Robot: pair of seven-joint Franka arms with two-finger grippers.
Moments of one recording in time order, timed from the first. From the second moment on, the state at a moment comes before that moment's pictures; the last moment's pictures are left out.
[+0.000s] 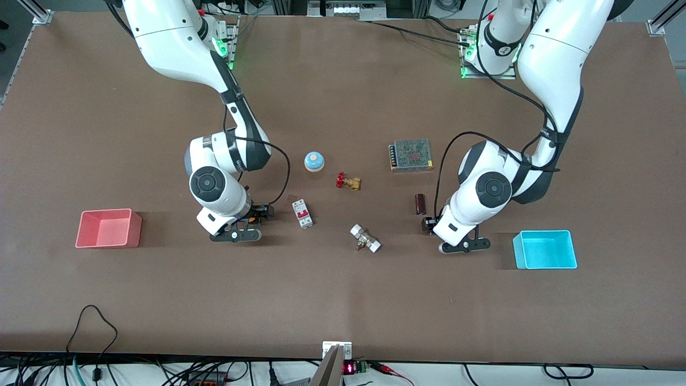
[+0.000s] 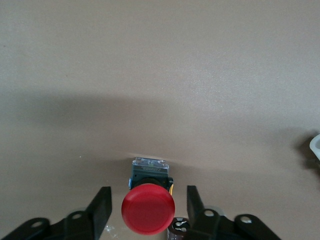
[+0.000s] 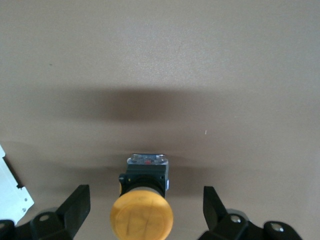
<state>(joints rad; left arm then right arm) -0.15 0.68 -0.22 -1.65 0.09 2.32 -0.52 0.59 0.70 -0.24 -1.63 0.18 2.26 0.24</state>
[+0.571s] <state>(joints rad) -0.14 0.66 -0.21 -1.62 0.09 2.30 -0.53 0.59 0.70 -0.24 -1.63 0.18 2.26 0.24</state>
